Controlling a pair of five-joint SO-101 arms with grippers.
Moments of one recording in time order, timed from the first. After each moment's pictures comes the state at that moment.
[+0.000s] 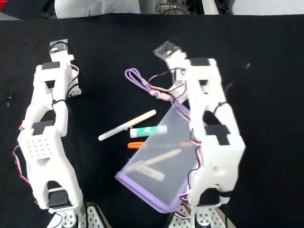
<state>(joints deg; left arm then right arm) -14.9 35.5 -13.7 59.1 0.7 -4.3 28.0 -6.5 67.6 40.7</state>
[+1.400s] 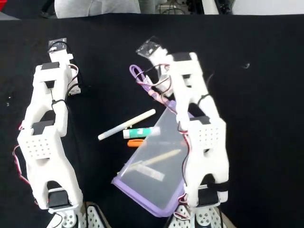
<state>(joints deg) -14.9 35.6 -13.7 57.4 0.7 -6.9 47.3 -33.7 73.1 41.5</state>
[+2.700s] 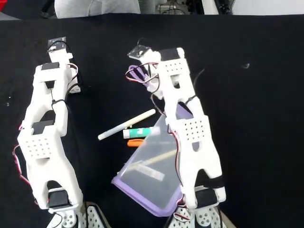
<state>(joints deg) -14.9 35.6 -13.7 55.9 0.7 -13.1 66.5 -64.7 96.0 37.1</state>
